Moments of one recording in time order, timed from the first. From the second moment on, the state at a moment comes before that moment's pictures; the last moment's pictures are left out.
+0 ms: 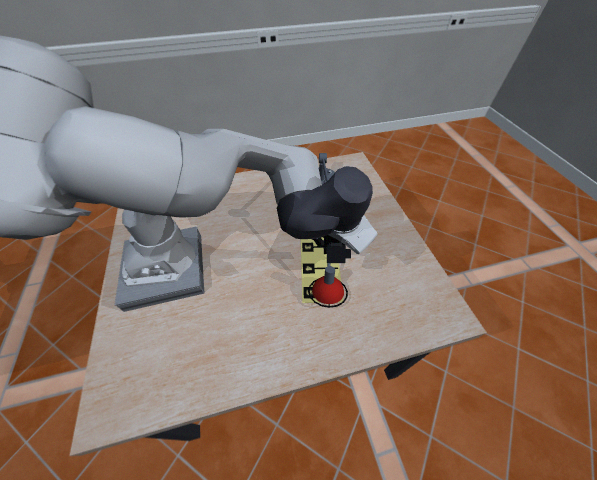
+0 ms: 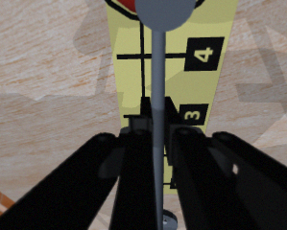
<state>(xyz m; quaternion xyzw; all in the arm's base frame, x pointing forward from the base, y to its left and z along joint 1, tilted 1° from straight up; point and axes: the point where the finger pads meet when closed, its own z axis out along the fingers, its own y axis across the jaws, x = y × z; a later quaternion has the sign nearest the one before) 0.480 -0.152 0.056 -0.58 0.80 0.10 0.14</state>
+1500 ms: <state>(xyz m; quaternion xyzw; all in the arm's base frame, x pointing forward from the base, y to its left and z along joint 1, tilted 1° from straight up) 0.498 -0.123 0.102 -0.59 0.79 0.10 0.13</state>
